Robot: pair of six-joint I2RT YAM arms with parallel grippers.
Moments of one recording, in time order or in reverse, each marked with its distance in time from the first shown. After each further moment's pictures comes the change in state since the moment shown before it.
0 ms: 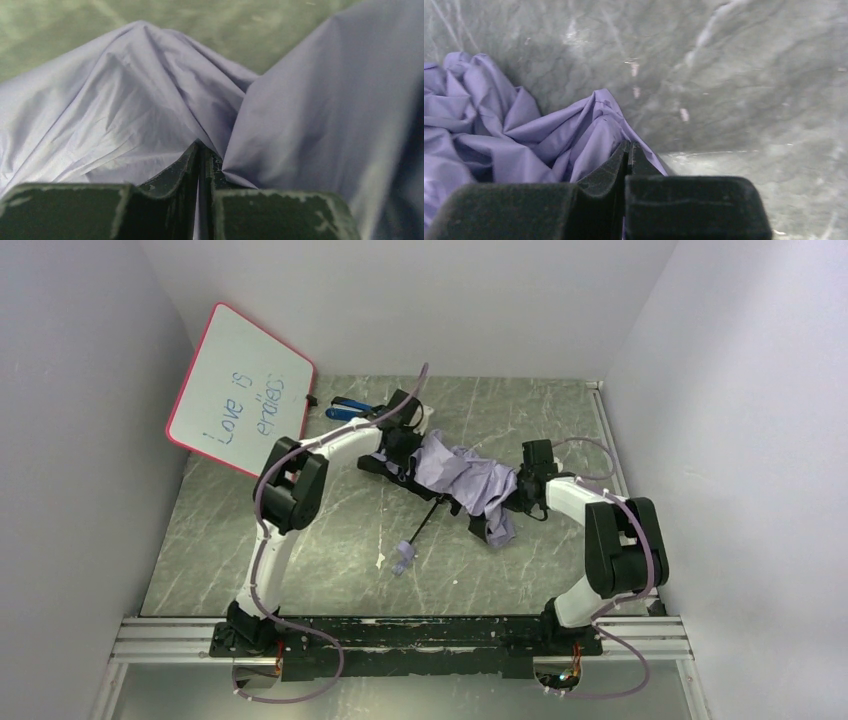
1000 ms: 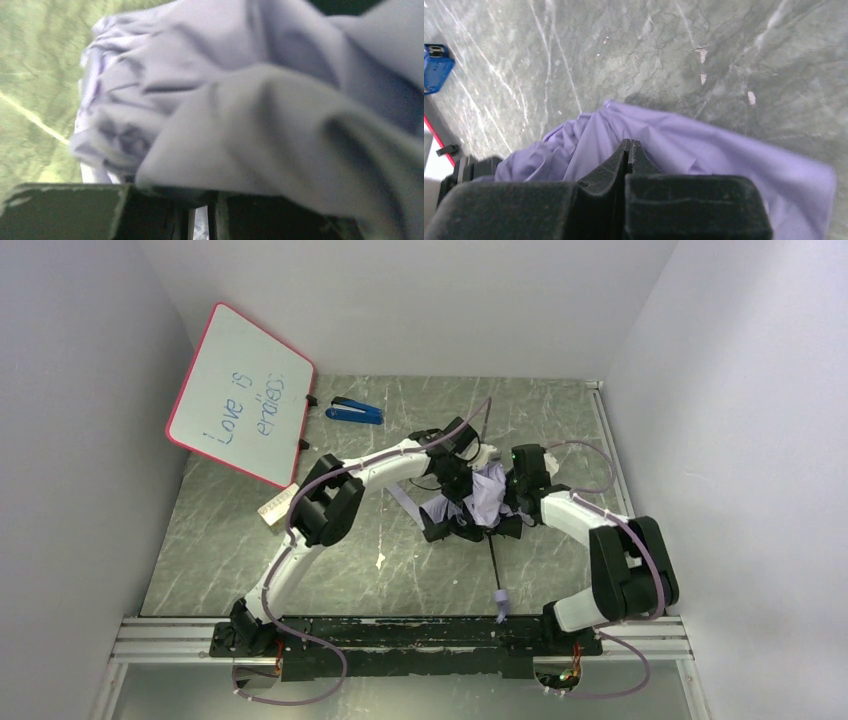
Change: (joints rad) left arm -0.269 0.117 0.173 -0.097 0.414 -0.029; right arm 0.121 -0.079 -0.087 0.208 0.045 0.203
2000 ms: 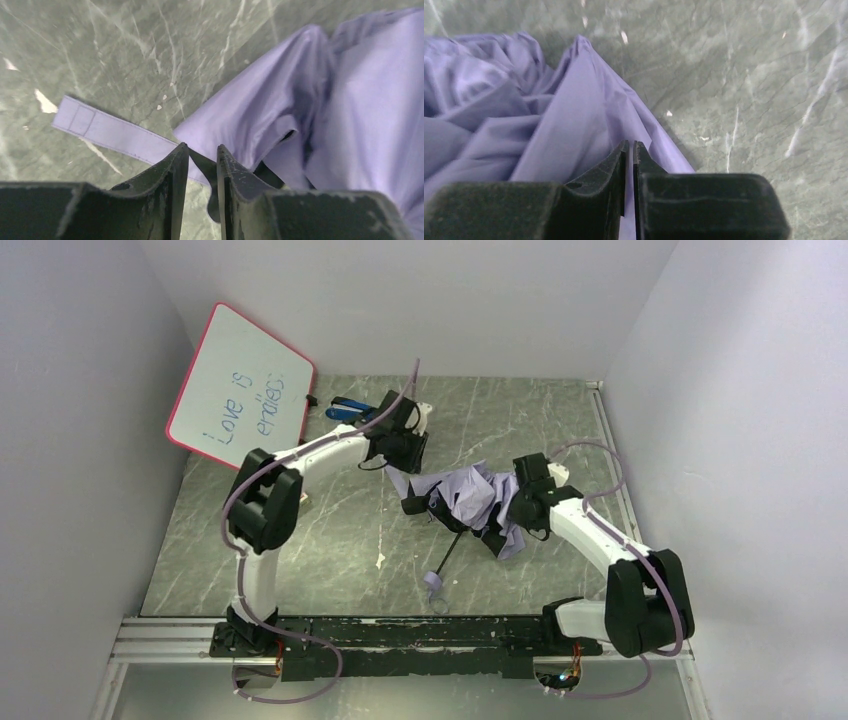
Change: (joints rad) left arm 0.218 -0.394 -0.378 0.173 -0.336 -0.039; right arm 0.024 -0.216 0.034 -0.472 0.243 -0.212
